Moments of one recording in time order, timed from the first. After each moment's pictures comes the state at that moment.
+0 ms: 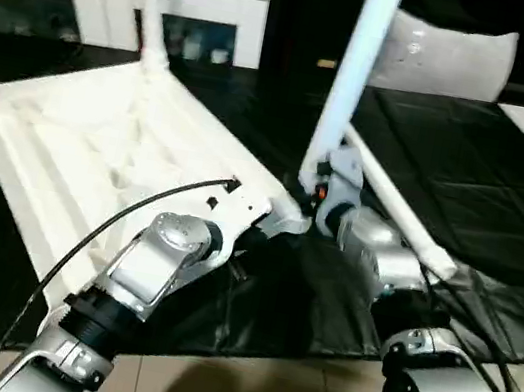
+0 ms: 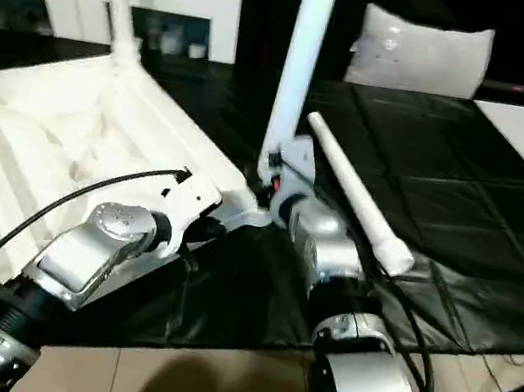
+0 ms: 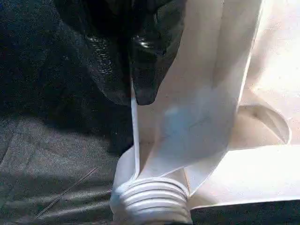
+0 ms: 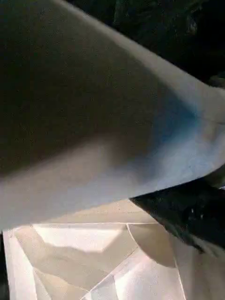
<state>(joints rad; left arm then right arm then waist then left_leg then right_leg) -0.48 0.18 -0.29 0.24 0.07 0.59 -0.58 -0.78 -0.07 0.05 0.93 0.11 0.16 0.36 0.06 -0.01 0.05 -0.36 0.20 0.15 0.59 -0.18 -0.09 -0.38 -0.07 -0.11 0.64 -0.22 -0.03</state>
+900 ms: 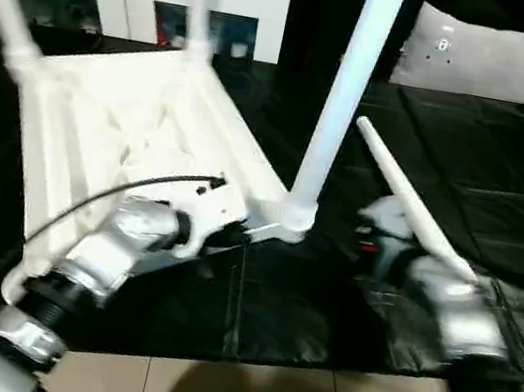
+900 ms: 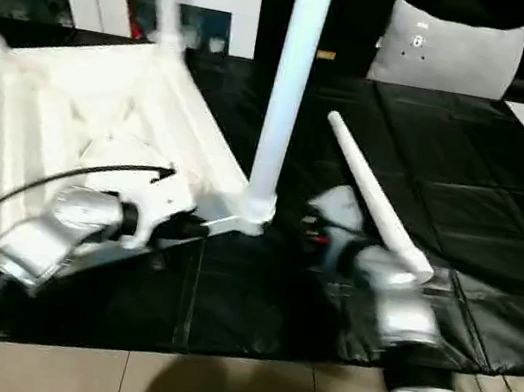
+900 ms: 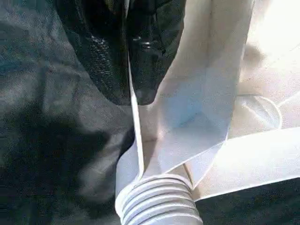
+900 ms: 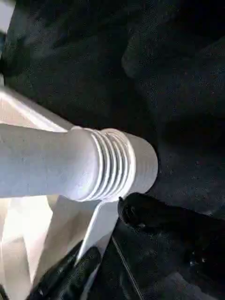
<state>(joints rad) -0.50 0.41 -0.34 0.39 0.05 0.15 -0.91 -0.50 -0.39 0.10 0.62 0.14 -0.01 0.95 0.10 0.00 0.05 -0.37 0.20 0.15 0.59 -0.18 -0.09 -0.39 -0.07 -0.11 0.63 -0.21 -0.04</state>
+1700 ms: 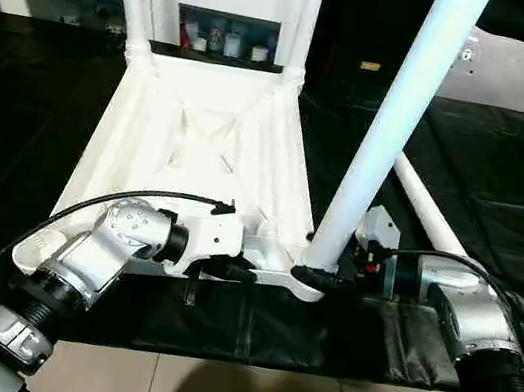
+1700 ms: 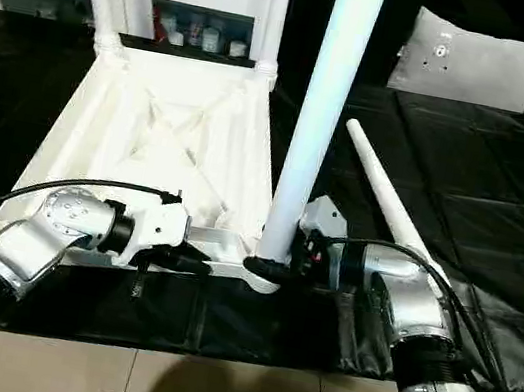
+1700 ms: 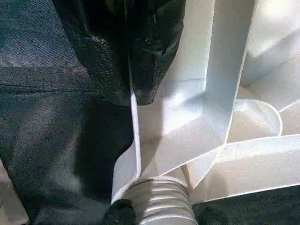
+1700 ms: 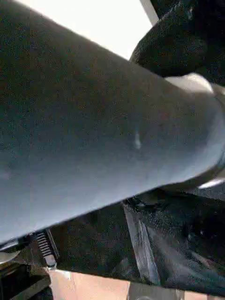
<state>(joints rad) -0.50 0.44 -0.41 0.39 0.02 -0.01 -1.13 -0.53 -0.42 0.18 0.60 0.17 0.03 1.28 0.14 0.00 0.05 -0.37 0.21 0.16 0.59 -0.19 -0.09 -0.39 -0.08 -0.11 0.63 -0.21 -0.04</state>
